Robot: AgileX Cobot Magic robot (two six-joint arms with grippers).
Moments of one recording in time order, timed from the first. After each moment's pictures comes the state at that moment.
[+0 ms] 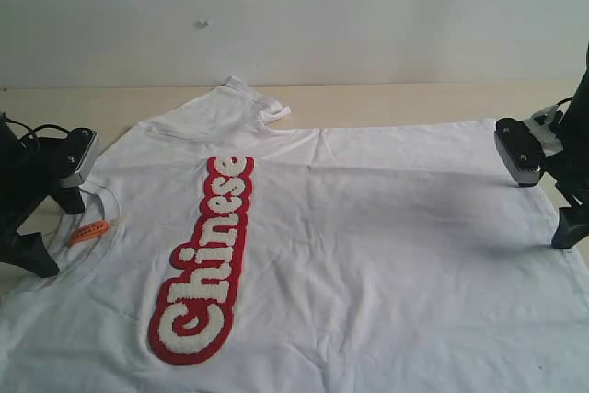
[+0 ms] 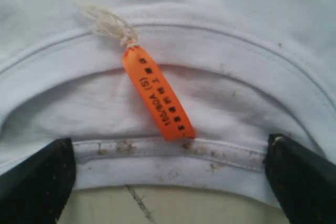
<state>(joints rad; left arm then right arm) 0.00 2.11 -1.31 -0.29 0.89 1.76 -0.25 2.17 -1.44 0.04 0.93 -1.68</state>
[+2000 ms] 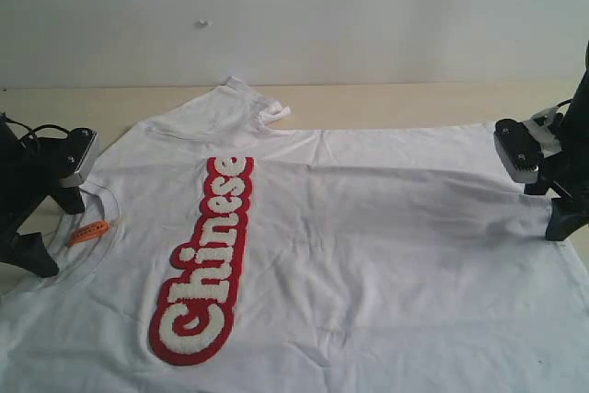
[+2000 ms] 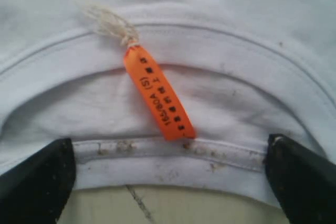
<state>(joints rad) 0.00 2.11 -1.31 -0.29 0.89 1.76 -0.25 2.17 -1.44 0.04 0.96 -1.65</state>
